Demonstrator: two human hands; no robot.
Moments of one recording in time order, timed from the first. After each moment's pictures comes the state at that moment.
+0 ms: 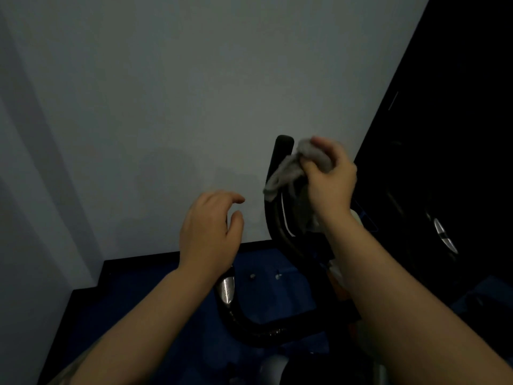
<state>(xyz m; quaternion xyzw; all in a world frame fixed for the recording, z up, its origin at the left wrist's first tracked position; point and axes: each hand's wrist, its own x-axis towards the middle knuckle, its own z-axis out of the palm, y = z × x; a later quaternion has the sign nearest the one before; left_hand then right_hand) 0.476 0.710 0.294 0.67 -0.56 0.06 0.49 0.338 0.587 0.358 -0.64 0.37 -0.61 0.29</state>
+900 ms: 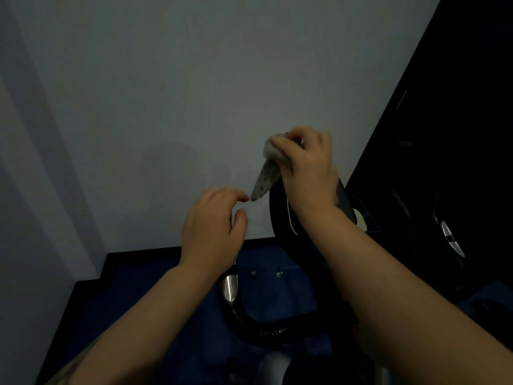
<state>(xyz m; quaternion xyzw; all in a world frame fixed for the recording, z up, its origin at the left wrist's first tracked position) 0.480 0.709 0.293 0.67 -0.57 0.06 0.47 0.366 0.599 0.364 -0.80 0.35 -0.47 -0.13</state>
